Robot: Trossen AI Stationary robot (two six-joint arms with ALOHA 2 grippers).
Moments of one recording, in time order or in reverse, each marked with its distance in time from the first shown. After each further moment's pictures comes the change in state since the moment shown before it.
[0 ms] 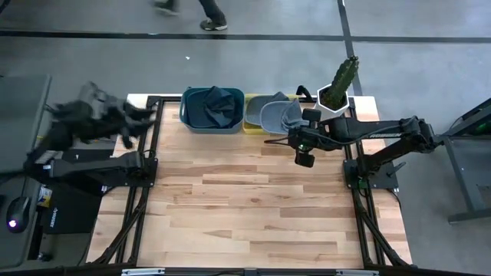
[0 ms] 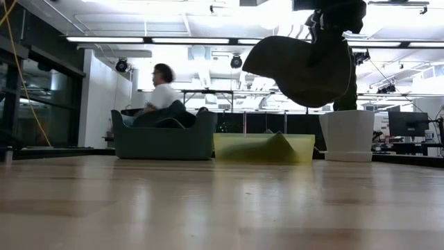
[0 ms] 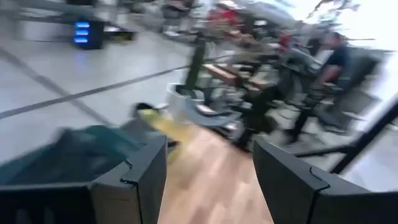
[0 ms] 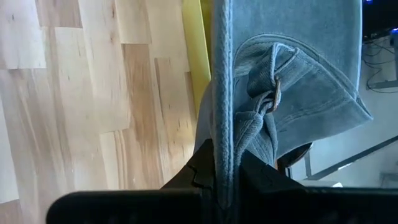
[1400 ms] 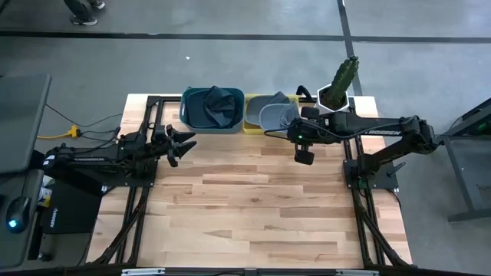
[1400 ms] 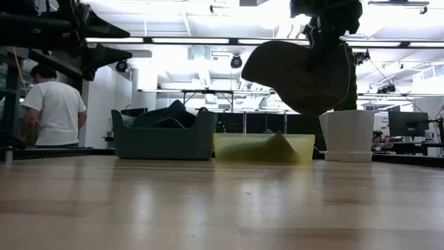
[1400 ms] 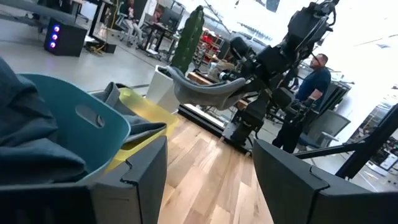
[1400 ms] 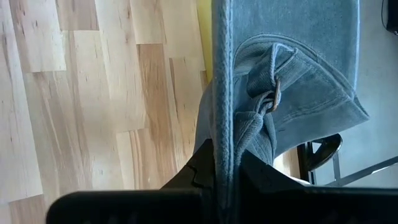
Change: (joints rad) left arm -0.203 -0.120 -0.931 0.983 -0.152 -0.062; right arm -0.090 0.000 0.000 0.029 -0.146 -0.048
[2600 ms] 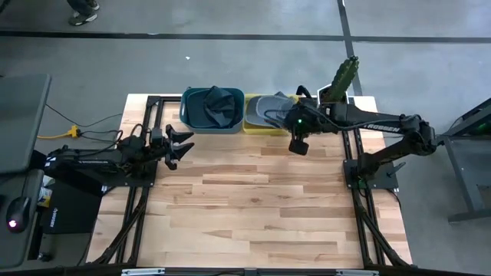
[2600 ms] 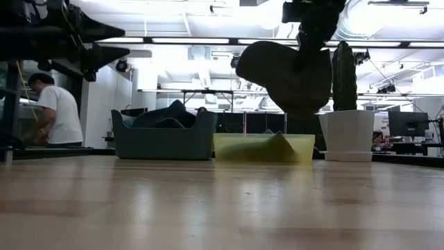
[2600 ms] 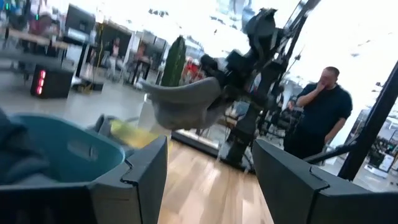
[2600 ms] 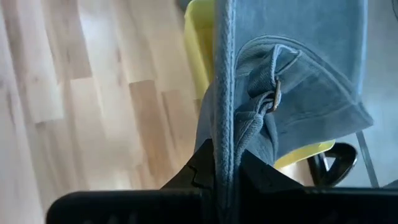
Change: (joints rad) left arm 0.000 -0.052 -0.156 0.234 0.033 0.129; right arm -0.122 0.000 0.000 0.129 -0.117 -0.009
